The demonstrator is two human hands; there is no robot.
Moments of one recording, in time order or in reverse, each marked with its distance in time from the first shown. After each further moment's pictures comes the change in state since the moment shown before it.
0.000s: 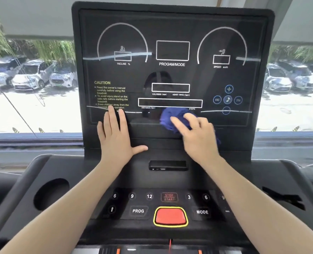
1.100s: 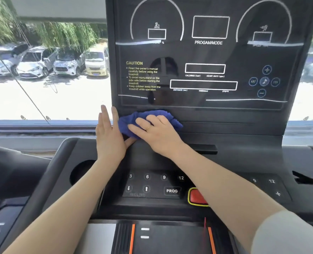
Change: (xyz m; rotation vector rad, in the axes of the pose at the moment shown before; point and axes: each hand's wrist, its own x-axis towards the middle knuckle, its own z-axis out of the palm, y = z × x) left_hand -0.028 -0.096 0.004 -0.186 -0.102 -0.089; right_hand 0.043 -0.161 0.021 0.196 -0.093 -0.417
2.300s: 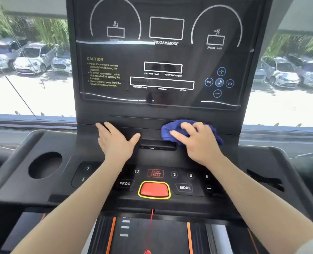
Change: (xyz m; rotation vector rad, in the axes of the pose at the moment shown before) left_hand -0.032 0.127 0.025 -0.214 -0.128 -0.431; right_hand -0.174 0.118 -0.057 -0.008 -0.115 0.186
